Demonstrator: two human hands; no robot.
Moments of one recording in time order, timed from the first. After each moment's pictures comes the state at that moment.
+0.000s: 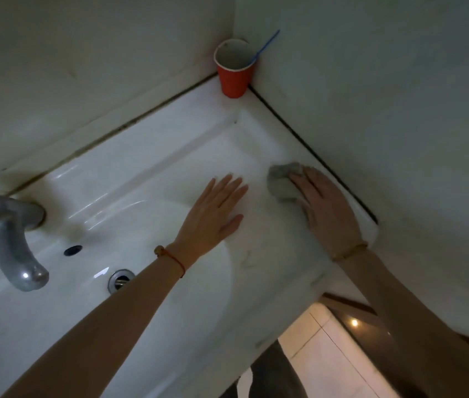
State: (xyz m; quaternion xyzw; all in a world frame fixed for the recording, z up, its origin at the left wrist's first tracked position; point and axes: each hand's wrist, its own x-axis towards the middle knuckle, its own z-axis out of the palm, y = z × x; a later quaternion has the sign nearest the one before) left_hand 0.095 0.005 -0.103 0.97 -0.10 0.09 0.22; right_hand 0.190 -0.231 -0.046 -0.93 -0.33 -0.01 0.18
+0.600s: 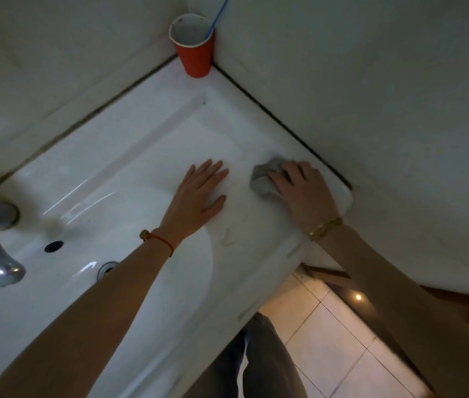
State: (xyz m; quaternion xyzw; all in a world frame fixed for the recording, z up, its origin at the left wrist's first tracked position) left_hand 0.098 -0.005 -0.114 0.96 -0.07 0.05 0.27; right_hand 0.172 -0.248 -0.048 -0.93 -0.36 -0.02 0.01
